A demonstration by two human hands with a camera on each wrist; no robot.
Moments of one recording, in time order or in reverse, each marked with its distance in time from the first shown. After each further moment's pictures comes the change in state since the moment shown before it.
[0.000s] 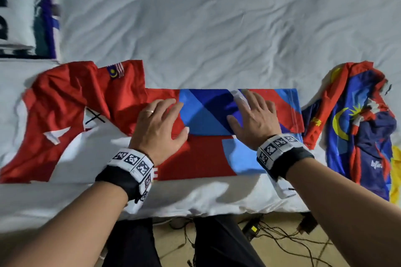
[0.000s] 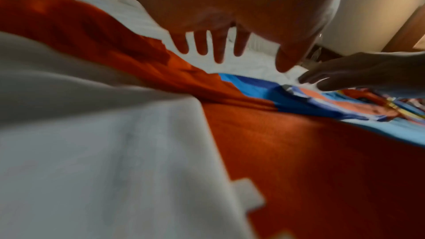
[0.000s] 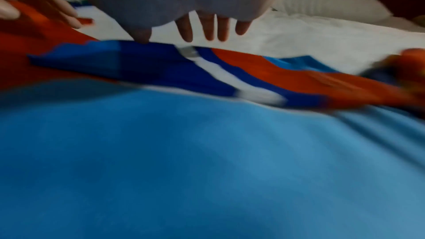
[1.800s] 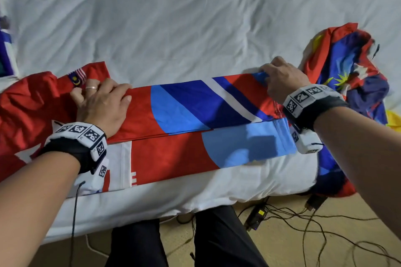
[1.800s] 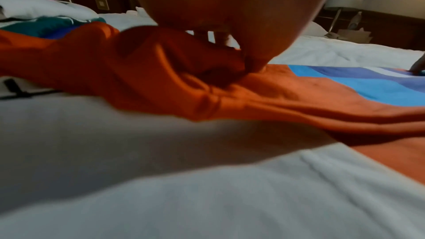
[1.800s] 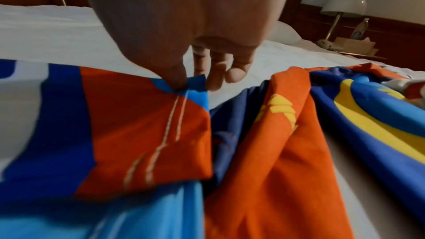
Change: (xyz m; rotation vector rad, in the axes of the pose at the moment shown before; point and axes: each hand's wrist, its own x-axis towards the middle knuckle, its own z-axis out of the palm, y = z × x) left_hand 0.049 -0.052 -0.010 0.285 -0.035 -0.176; right_hand 0.030 0.137 -0.013 0.066 -0.066 0.181
